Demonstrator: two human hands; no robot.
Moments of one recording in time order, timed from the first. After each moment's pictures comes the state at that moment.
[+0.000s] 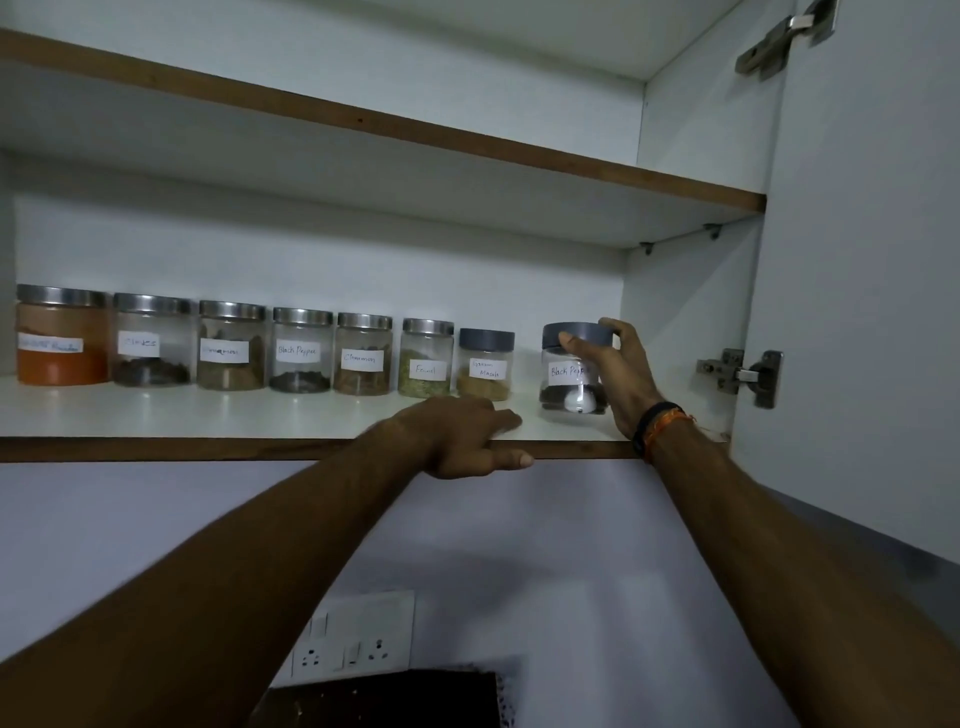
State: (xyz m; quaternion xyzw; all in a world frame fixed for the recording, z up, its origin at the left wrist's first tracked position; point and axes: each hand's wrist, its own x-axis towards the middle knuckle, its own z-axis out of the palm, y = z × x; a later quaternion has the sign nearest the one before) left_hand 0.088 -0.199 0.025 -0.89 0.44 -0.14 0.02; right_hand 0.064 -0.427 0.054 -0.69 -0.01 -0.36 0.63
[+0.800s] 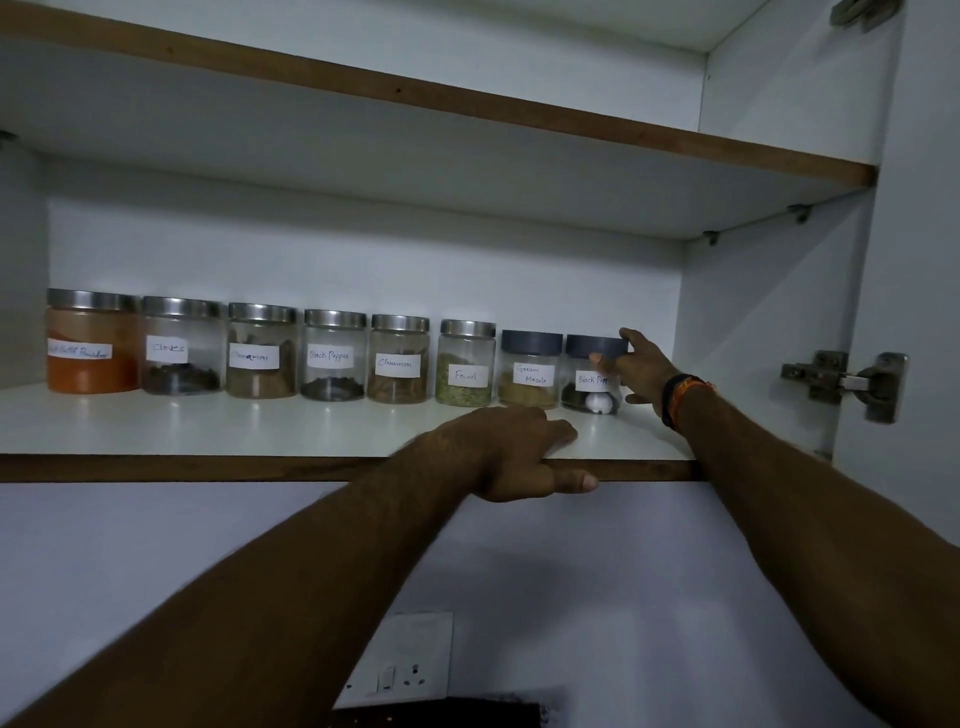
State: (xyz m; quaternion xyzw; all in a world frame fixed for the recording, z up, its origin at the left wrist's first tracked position) left_hand 0.087 -0.201 0.030 -0.89 0.45 -0.11 0.00; right_hand 0.170 -0.464 0.066 -0.83 0.06 -0.27 0.48
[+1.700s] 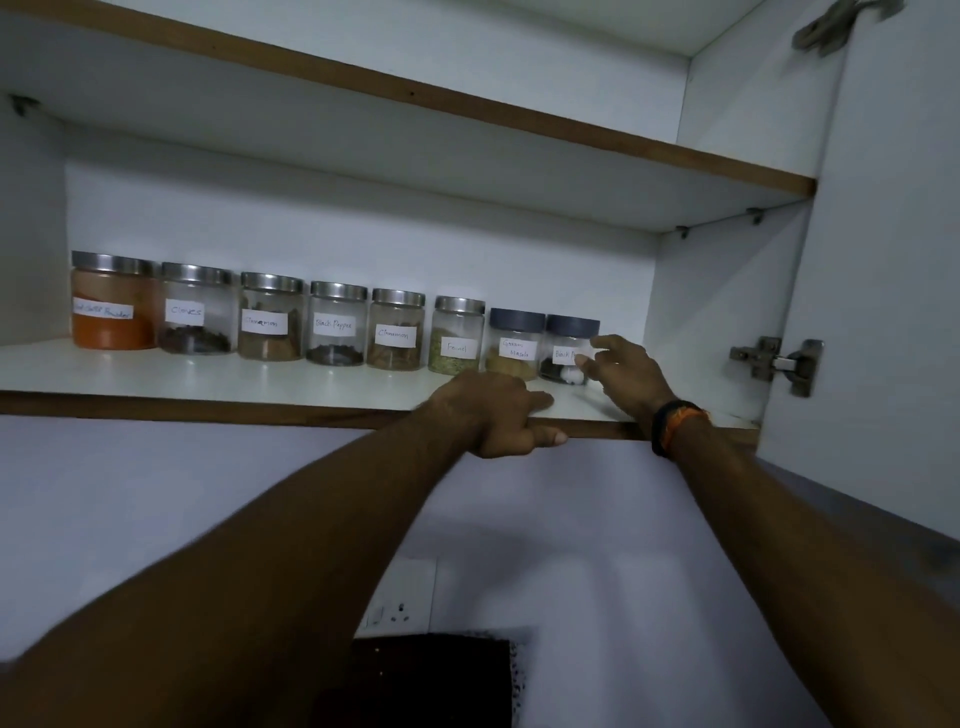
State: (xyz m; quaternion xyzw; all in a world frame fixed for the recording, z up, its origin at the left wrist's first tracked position) left_hand 0.086 -0.198 0.023 -0.88 0.43 -0.21 0.07; right_hand 0.066 -0.406 0.037 -0.88 0.05 -0.33 0.35
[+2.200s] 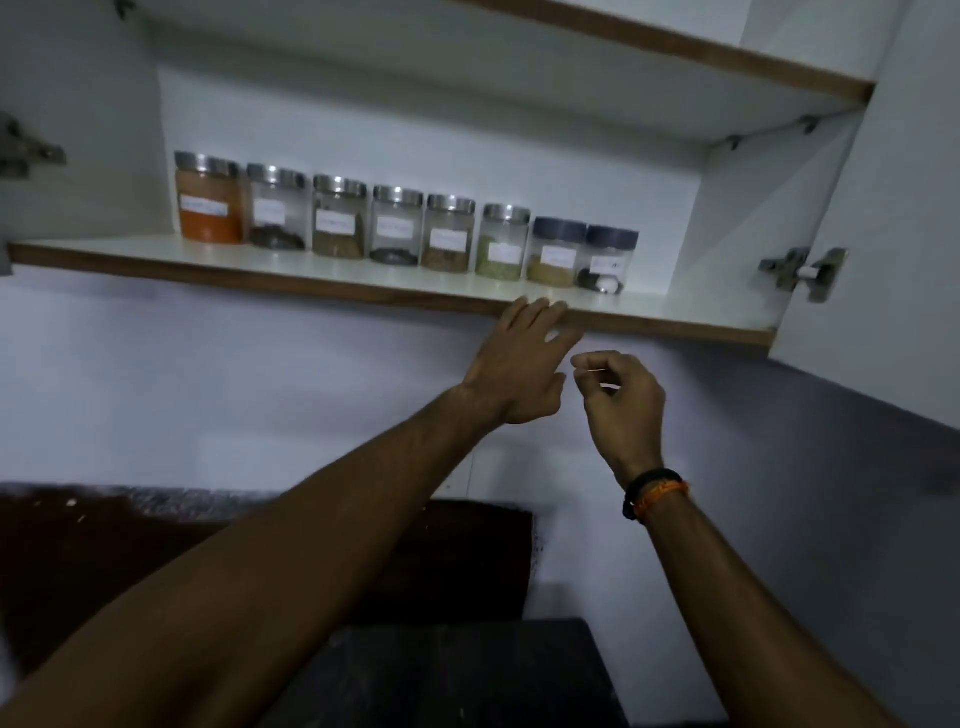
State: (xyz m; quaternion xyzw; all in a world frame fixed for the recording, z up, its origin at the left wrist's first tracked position) left_hand 0.004 -0.160 -0.059 -0.84 0.42 -0.33 -0.09; right_hand -0.057 -0.297 -0.095 -0.78 0.01 -0.46 0.42
